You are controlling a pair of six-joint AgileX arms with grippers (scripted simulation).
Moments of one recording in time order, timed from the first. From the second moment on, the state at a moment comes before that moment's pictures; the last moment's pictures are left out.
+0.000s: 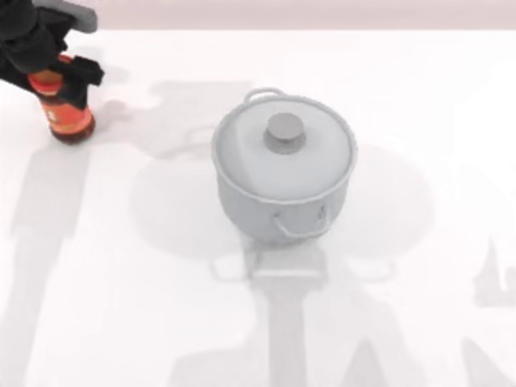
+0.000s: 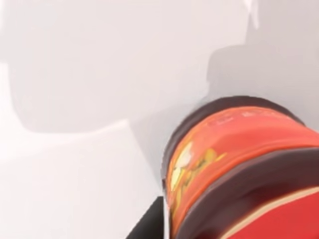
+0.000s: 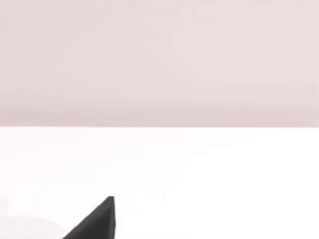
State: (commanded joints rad) left arm -0.01 2.53 2.33 -1.19 0.09 0.42; right arm 0.00 0.00 0.00 0.00 0.00 0.00
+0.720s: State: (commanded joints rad) left arm 0.00 2.36 2.17 -1.21 0.09 0.42; right arm 0.00 0.00 0.00 0.00 0.00 0.00
